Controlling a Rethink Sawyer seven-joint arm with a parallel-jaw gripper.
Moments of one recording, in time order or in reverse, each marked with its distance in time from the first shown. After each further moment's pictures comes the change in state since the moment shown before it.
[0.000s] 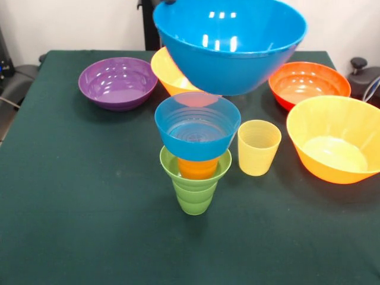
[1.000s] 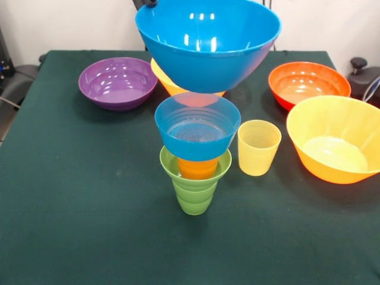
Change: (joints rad) arm -0.064 0.065 0.025 0.017 -0.077 0.000 0.000
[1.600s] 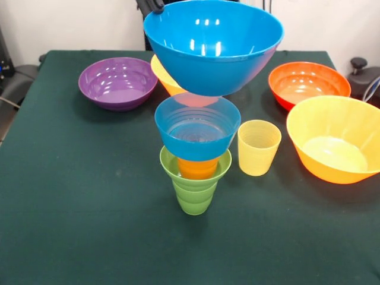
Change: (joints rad) arm -0.010 0.042 0.000 0.002 -0.054 0.000 0.000
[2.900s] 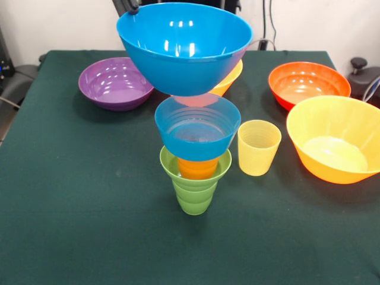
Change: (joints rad) arm -0.052 0.010 0.000 0.003 -0.057 0.000 0.000
